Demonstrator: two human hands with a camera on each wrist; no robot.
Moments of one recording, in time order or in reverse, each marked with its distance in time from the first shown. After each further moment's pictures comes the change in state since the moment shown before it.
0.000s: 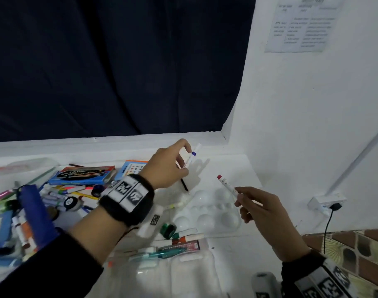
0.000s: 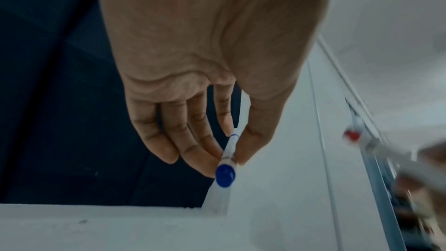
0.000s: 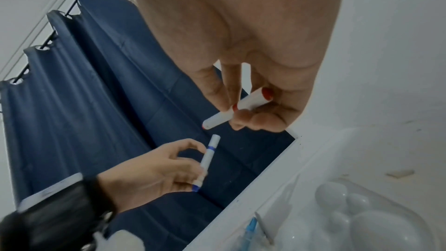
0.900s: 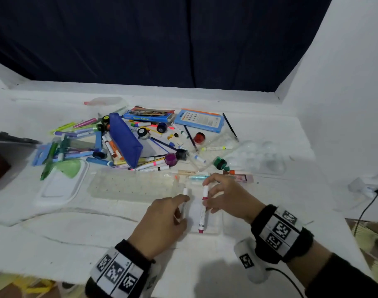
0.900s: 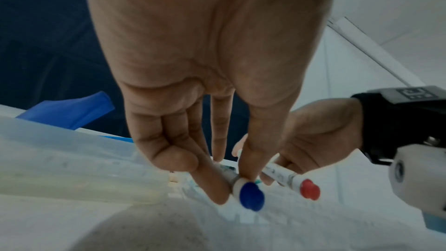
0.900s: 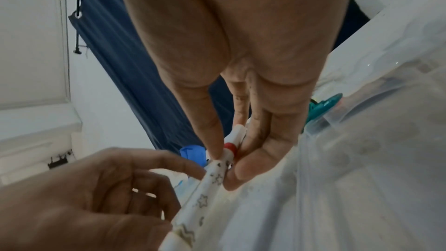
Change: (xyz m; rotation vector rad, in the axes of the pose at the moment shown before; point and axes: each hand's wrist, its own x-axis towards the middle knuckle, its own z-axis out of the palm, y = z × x) left_hand -0.301 -0.071 0.053 0.100 0.035 -0.252; right_hand -0.099 0.004 0.149 -0.153 -0.673 0.228
